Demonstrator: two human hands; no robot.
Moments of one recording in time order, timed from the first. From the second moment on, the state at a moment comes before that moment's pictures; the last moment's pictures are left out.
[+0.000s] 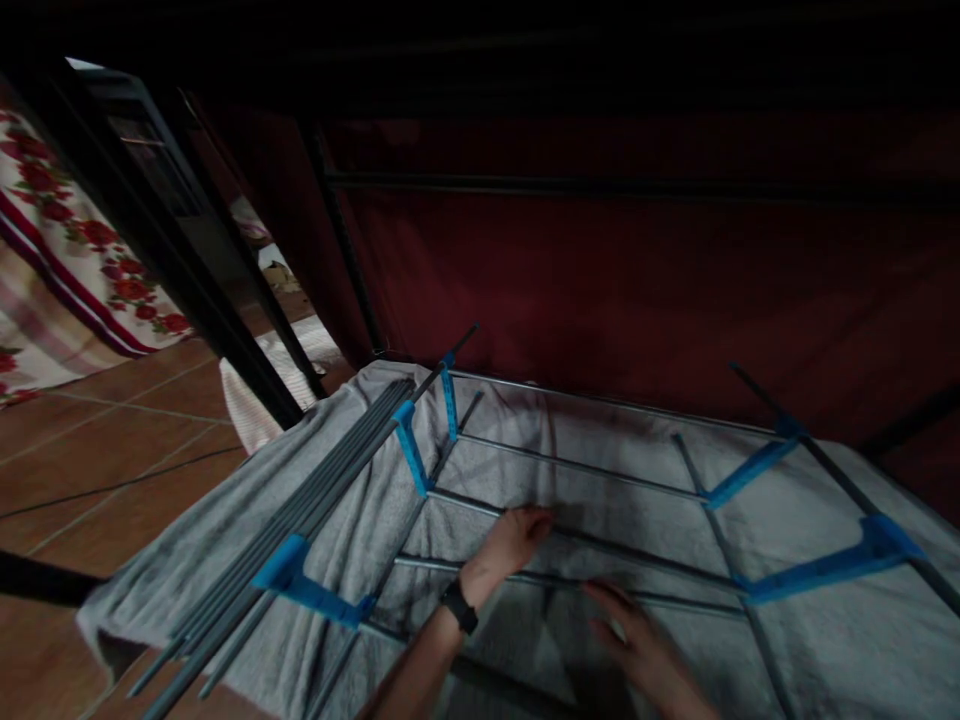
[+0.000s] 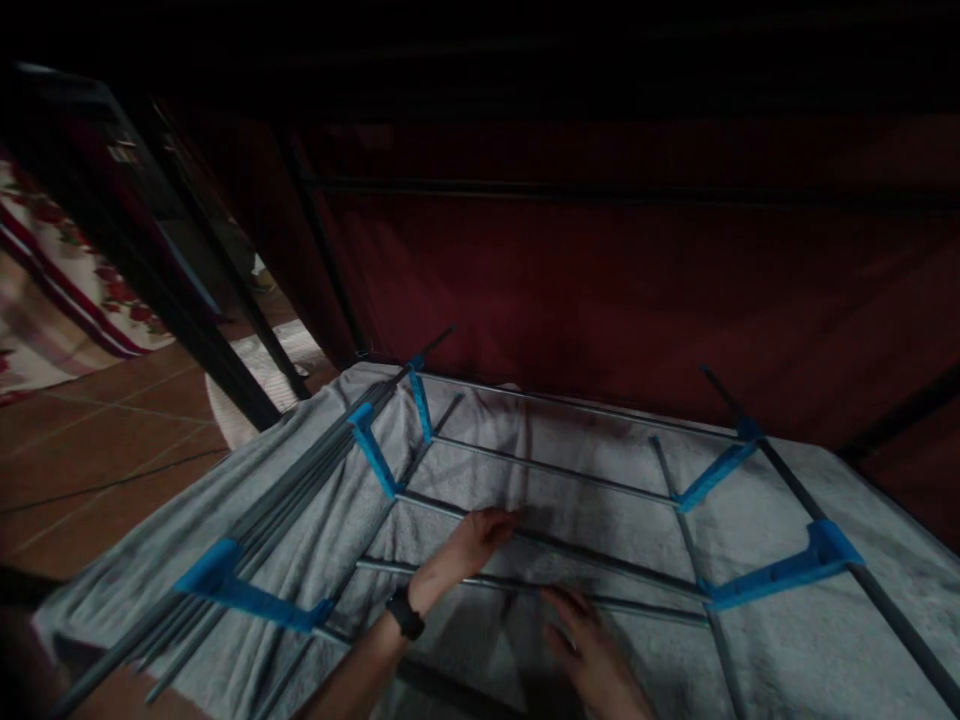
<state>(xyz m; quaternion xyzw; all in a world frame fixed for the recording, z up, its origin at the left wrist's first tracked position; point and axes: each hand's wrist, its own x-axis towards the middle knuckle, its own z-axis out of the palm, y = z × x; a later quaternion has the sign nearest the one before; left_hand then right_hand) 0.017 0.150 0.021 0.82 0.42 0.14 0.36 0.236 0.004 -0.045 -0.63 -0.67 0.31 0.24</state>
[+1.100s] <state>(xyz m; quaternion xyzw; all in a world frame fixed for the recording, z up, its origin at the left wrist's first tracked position) 0.020 0.095 0.034 0.91 0.36 0.11 0.16 0.249 0.023 -0.050 -0.64 -0.70 0.07 0.32</state>
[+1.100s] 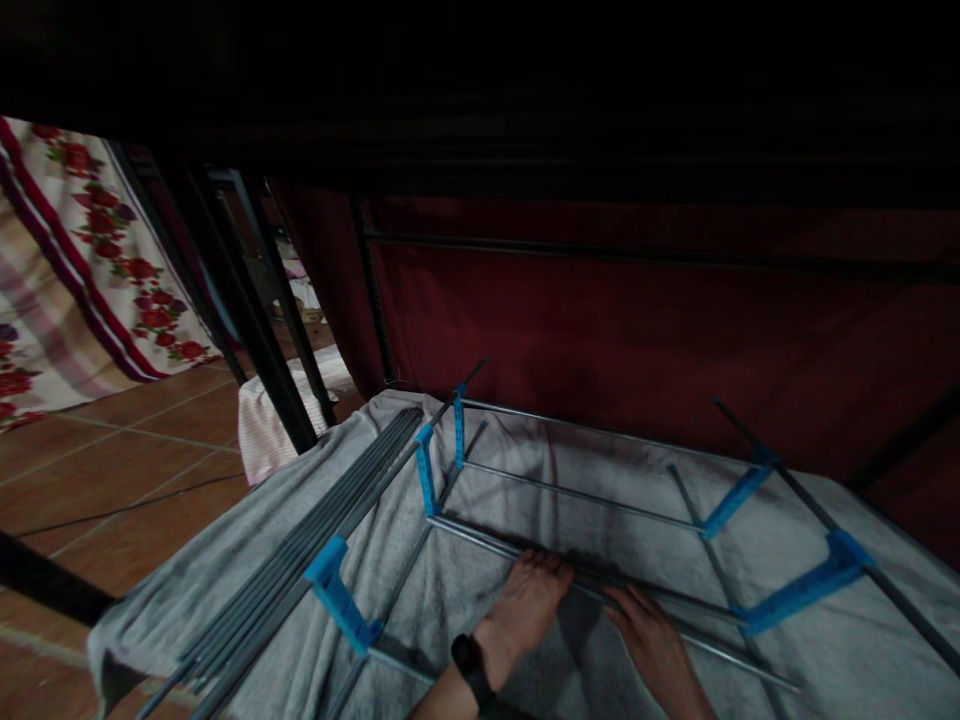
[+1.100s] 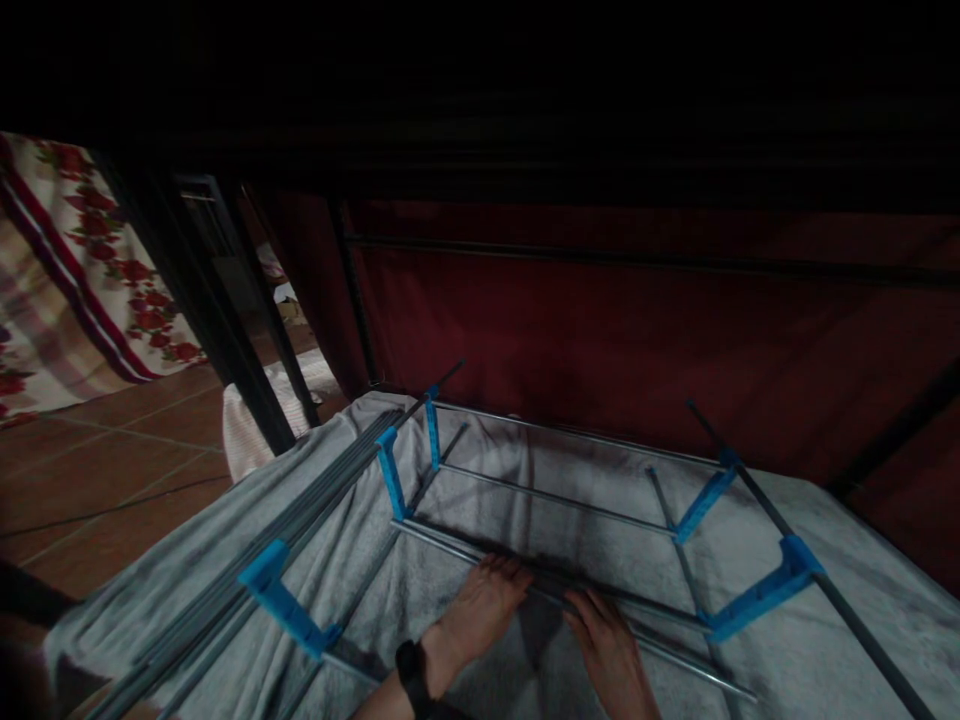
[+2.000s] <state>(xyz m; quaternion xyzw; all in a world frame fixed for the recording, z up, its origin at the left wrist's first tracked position) 0.044 0.142 0.055 0.95 0.28 0.07 0.09 0.233 0.053 -0.025 -0.64 -0.70 -0.11 0.30</state>
